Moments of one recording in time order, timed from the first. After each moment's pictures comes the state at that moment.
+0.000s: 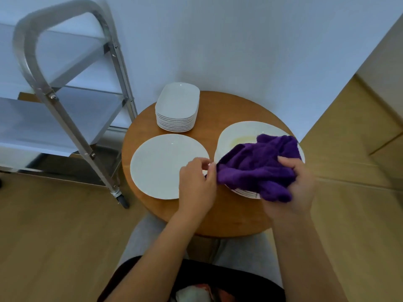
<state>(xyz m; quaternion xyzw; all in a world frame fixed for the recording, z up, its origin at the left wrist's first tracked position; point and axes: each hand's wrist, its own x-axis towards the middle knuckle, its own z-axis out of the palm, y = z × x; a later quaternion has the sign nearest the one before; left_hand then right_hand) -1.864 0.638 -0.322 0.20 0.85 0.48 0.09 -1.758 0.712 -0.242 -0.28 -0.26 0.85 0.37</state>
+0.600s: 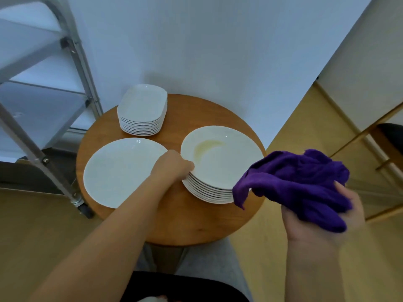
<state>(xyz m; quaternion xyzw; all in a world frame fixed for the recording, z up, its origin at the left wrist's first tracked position) -1.909 0.706 -0.305 0.18 0.89 0.30 0.28 -1.681 0.770 -0.238 -0.13 -0.20 0.83 0.51</state>
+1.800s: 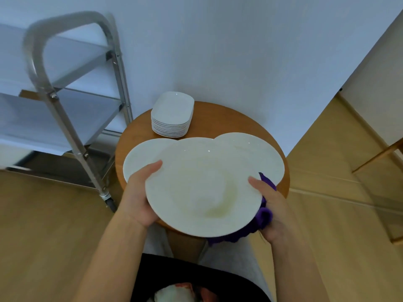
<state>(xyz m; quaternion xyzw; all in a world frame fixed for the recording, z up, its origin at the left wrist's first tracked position) -1.871 0.557 -0.266 -0.05 0.39 0.82 0.41 -1.725 0.726 -0.265 -0.43 -0.40 0.78 0.21</state>
